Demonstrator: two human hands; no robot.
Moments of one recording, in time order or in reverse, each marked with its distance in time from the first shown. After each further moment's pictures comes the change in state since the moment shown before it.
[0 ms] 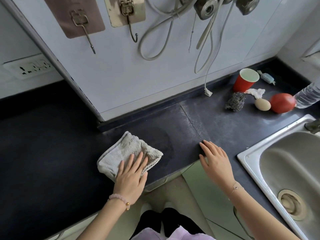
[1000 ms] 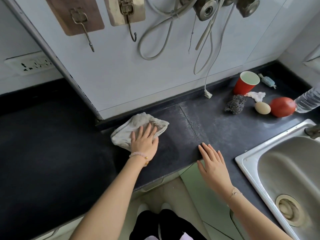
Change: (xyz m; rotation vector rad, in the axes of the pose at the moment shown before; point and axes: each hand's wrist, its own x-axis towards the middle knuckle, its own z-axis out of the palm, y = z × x) left_hand 0.101 0.038 -0.061 -0.225 -0.009 -0.130; right_hand -0.009 0.005 0.005 0.046 -0.091 -0.016
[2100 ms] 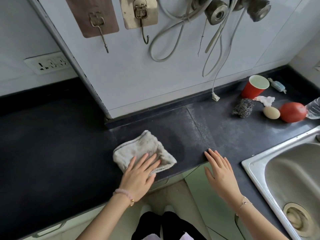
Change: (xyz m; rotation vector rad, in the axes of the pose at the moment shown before) left_hand -0.094 -0.052 0.048 0.247 -0.032 0.234; right_hand -0.012 0.010 0.005 0.047 -0.013 -0.026
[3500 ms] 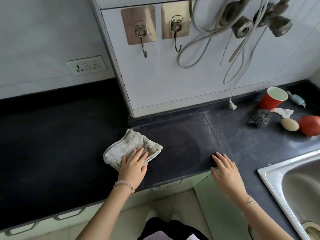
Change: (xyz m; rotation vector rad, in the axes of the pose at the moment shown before) left_hand -0.025 -0.047 0.004 -0.209 0.275 -0.377; right_hand 0.008 -0.034 -0.006 0.060 -0.040 -0.005
